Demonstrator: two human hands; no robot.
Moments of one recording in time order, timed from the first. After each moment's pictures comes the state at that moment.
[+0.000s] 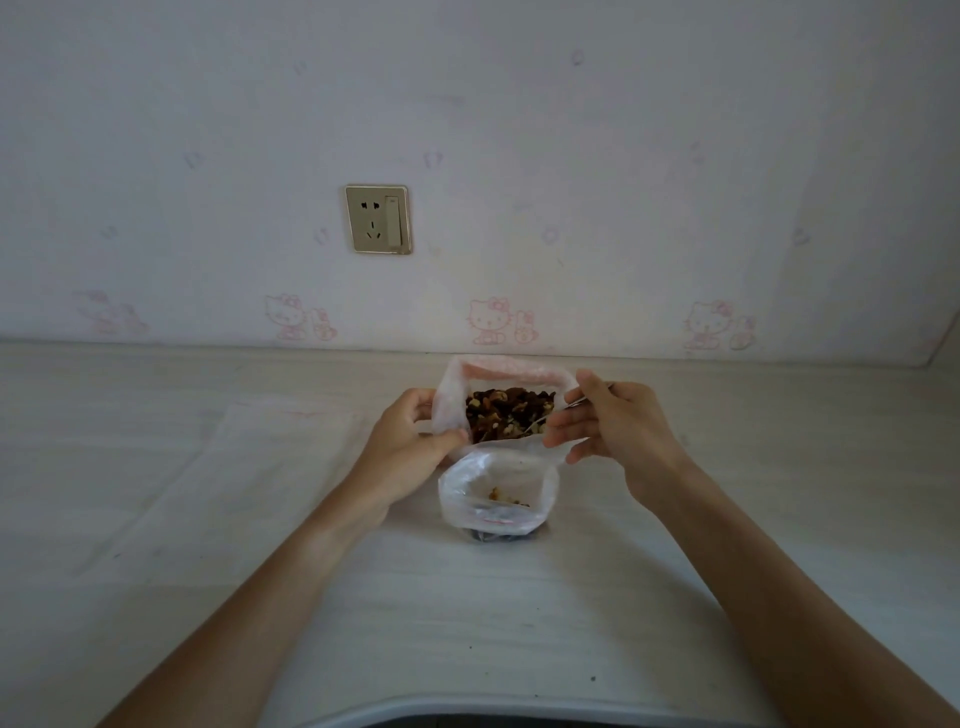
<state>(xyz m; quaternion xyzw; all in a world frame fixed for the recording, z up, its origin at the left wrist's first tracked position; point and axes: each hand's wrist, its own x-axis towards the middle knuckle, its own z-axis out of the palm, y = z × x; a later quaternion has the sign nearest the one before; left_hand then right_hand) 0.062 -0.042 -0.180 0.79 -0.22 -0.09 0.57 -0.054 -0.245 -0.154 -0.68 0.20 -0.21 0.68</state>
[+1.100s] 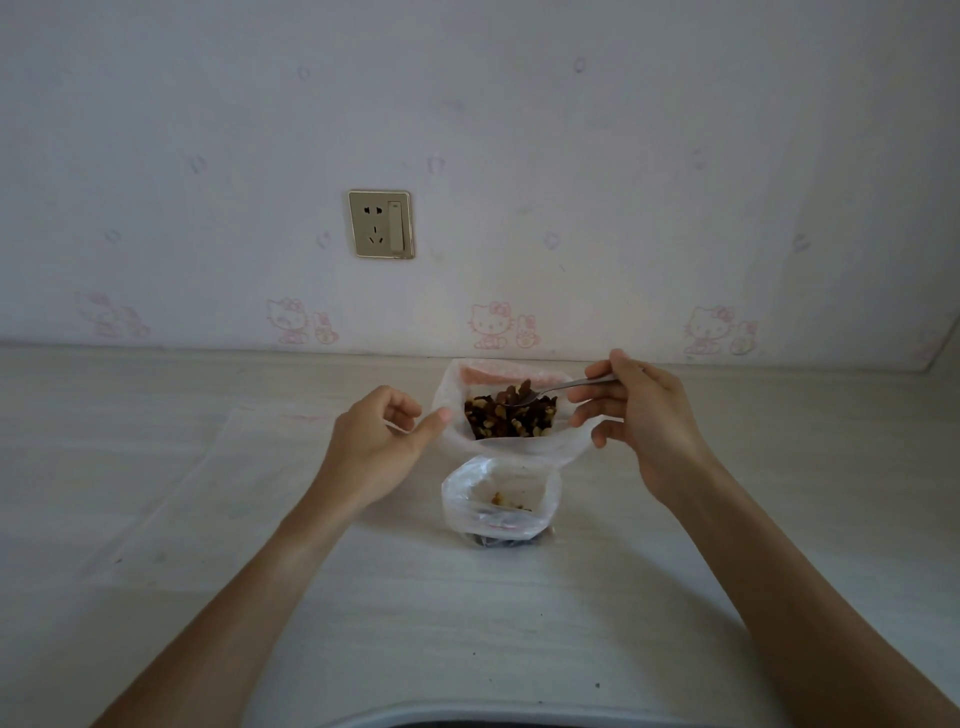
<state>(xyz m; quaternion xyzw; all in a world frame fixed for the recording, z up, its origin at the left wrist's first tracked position) 0.067 -0.018 -0.169 0.84 -0.20 0.04 0.50 -0.060 -0.256 -0.141 -0.63 0.16 -0.28 0.71</state>
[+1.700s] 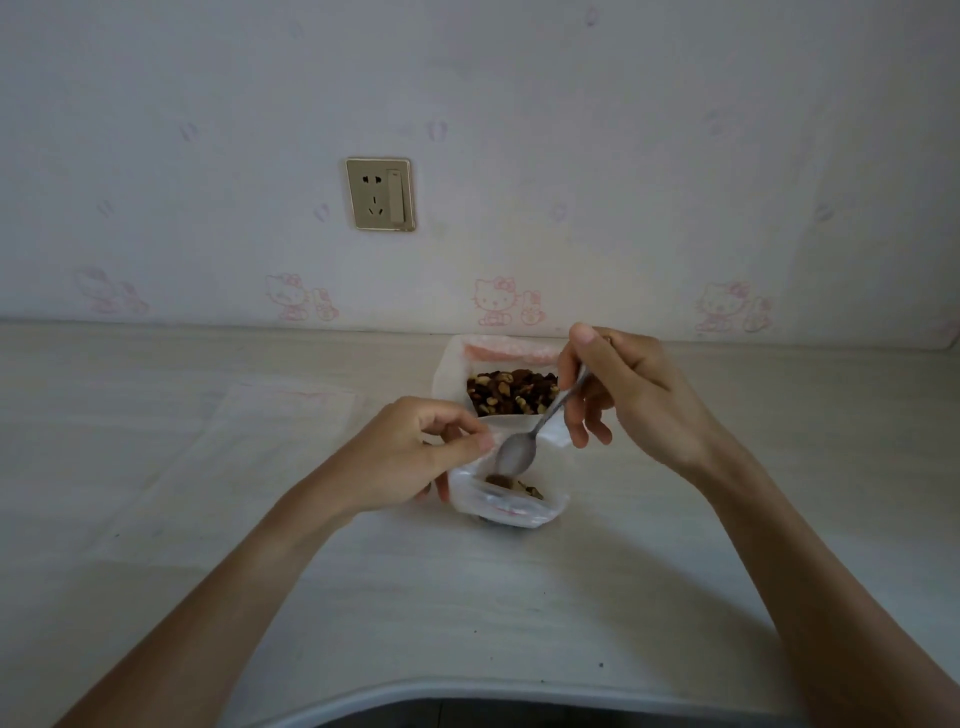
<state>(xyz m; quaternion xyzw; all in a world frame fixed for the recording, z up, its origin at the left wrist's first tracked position) 0.035 -0.016 -0.158 0.78 -0.37 -0.16 0.48 -0.076 -0.234 -0.125 -0.78 -0.07 -0.23 0.57</state>
